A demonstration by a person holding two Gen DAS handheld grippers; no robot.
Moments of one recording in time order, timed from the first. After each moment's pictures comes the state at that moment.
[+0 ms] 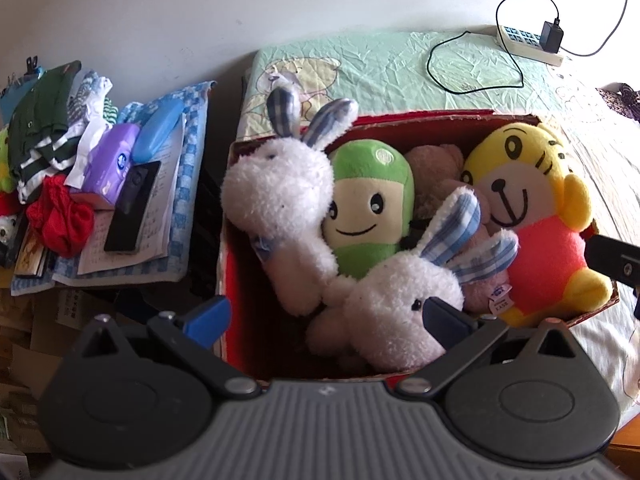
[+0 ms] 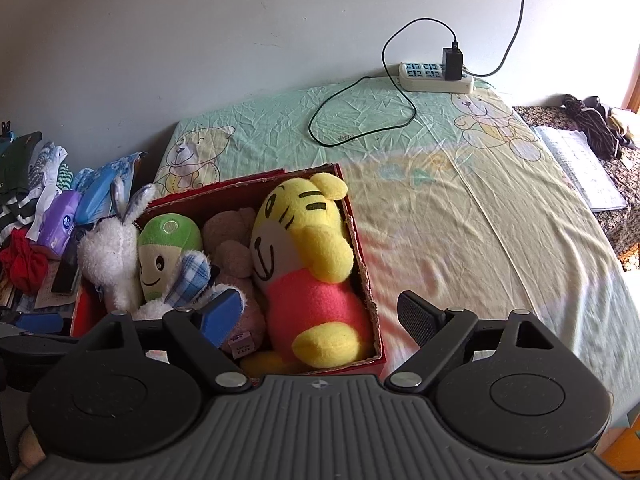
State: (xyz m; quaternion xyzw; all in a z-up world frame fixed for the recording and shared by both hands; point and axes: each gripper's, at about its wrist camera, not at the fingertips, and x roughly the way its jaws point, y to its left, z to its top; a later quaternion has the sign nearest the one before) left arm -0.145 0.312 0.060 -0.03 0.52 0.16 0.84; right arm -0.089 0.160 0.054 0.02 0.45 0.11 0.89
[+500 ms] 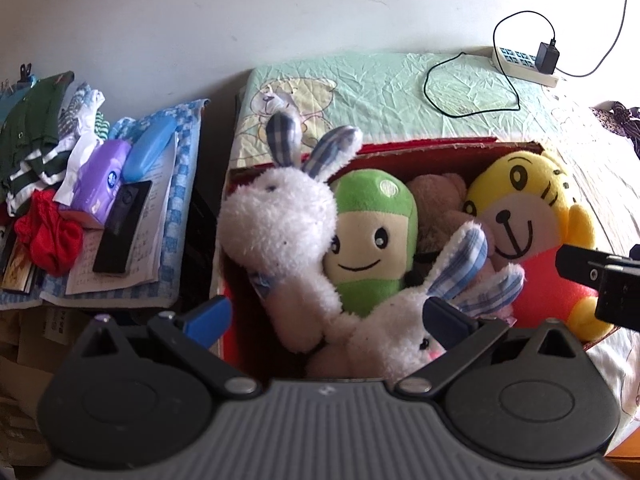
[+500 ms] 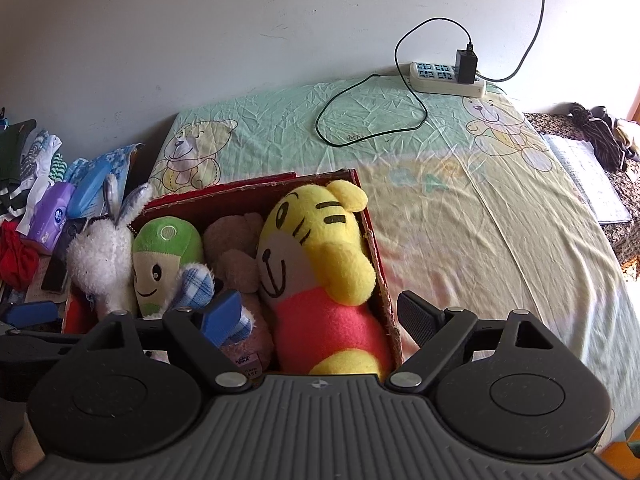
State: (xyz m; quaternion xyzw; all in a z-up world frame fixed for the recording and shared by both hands) left arm -0.135 0.325 0.059 -0.04 0.49 0.15 0.85; right arm -0.070 0.181 0.049 0.00 0.45 0.12 0.88
